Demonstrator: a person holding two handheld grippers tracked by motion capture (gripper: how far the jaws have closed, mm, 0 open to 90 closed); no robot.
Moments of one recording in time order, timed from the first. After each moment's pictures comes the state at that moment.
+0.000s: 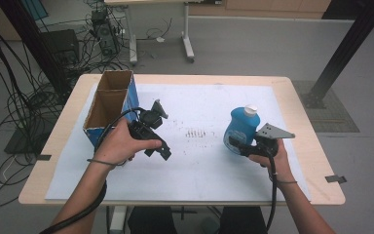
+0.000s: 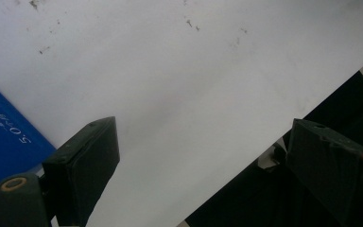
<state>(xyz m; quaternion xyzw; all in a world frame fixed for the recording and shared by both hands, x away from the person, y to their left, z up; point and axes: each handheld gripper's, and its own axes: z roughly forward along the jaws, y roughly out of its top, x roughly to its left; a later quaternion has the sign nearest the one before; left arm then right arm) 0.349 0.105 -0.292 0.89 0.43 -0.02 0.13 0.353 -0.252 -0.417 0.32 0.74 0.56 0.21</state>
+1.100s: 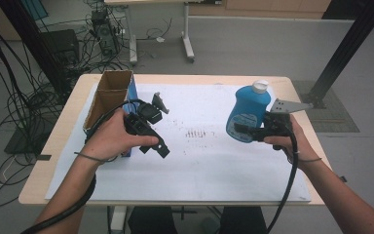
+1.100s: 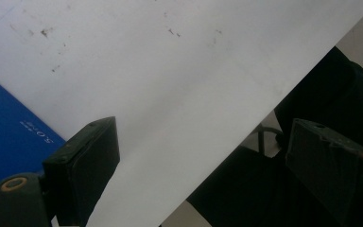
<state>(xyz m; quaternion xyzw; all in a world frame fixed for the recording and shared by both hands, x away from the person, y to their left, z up) 0.335 0.102 -0.251 0.92 0.38 -0.01 0.13 0.364 -0.264 -0.332 0.25 0.77 0.57 0.12</state>
